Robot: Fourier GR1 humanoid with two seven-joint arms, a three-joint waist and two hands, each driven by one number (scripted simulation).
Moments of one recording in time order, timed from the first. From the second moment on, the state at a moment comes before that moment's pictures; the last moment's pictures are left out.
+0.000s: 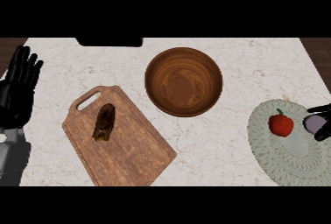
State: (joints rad) left arm -0.27 0.36 0.15 -1.47 0.20 0.08 -0.03; right arm -0.79 -0.73 0.09 -0.19 0.03 0.81 0.59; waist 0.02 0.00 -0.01
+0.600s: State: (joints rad) left arm -0.26 0.35 0.17 -1.49 0.19 0.07 -0.02; right arm -0.71 -0.72 0.10 -0.26 0.10 0.73 0.49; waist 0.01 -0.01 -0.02
